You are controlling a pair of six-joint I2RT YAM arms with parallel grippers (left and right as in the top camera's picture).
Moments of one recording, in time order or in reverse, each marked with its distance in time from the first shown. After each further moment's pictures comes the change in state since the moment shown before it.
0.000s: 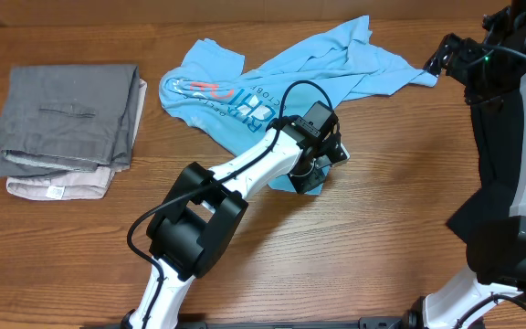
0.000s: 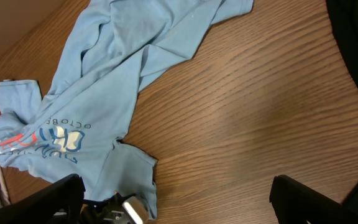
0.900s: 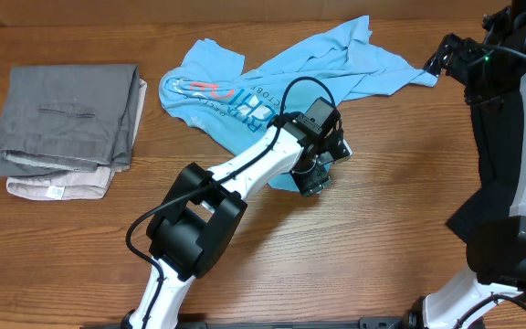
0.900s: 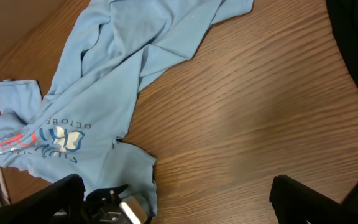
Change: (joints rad) left arm 0.000 -0.002 0.026 0.004 -0.007 0.008; right arm 0.000 0.000 0.000 0.000 0.000 0.000
